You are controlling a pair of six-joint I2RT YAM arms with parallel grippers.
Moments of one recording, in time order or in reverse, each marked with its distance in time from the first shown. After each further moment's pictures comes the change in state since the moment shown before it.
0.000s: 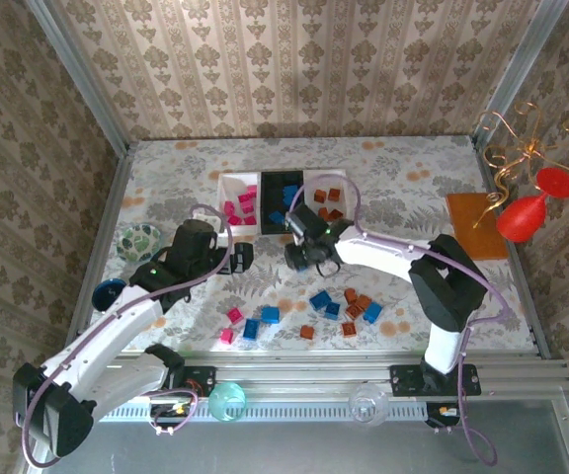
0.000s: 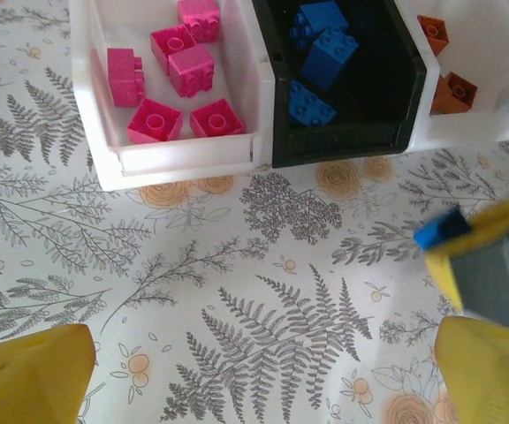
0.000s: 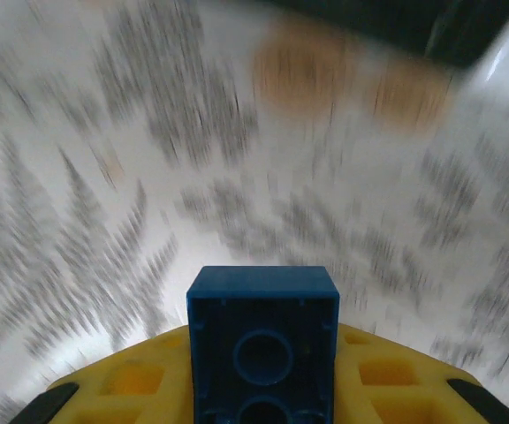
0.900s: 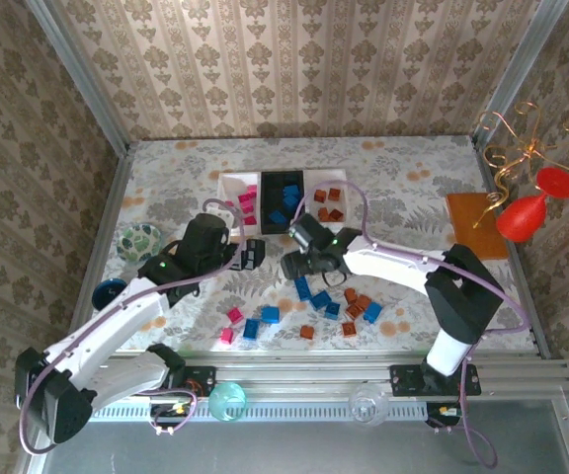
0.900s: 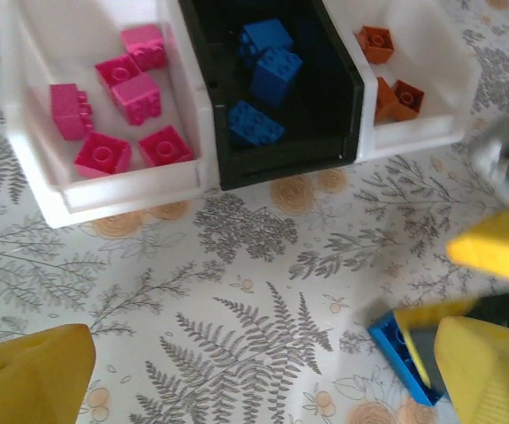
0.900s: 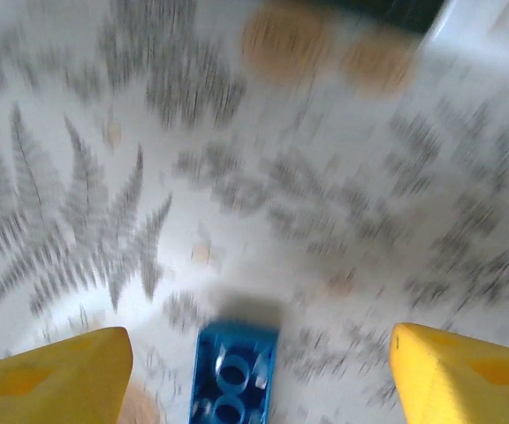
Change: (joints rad) left arm -0.079 0.061 0.068 0.023 -0.033 0.010; right arm 0.070 -0.102 -0.150 -0.017 0.062 0.034
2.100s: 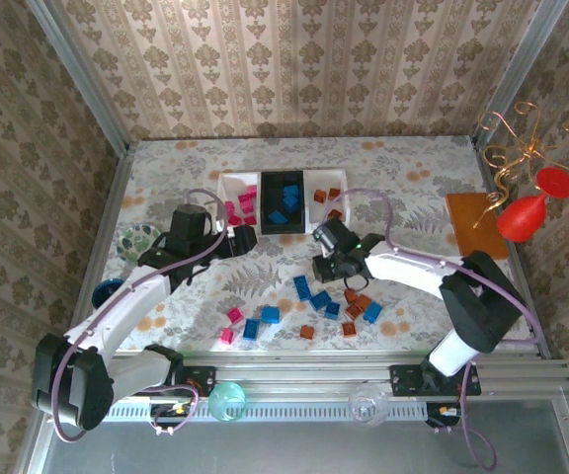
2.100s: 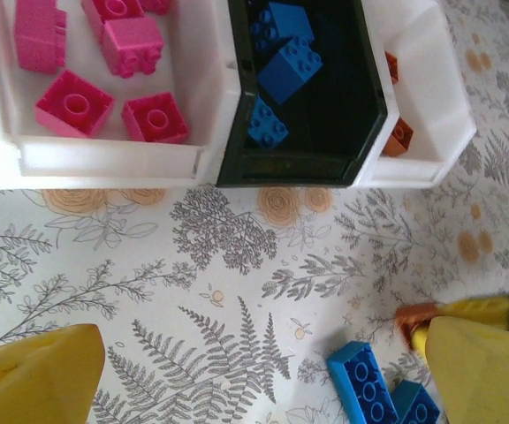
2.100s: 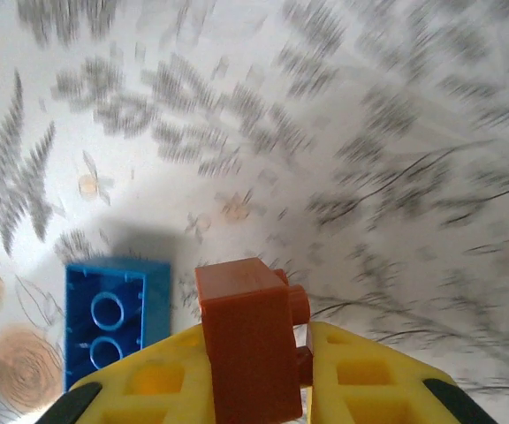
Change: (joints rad) left arm 0.233 0.114 -0.061 0.157 0.341 -0.155; right arm -0.153 -0.120 -0.163 0.076 -0.082 -0.029
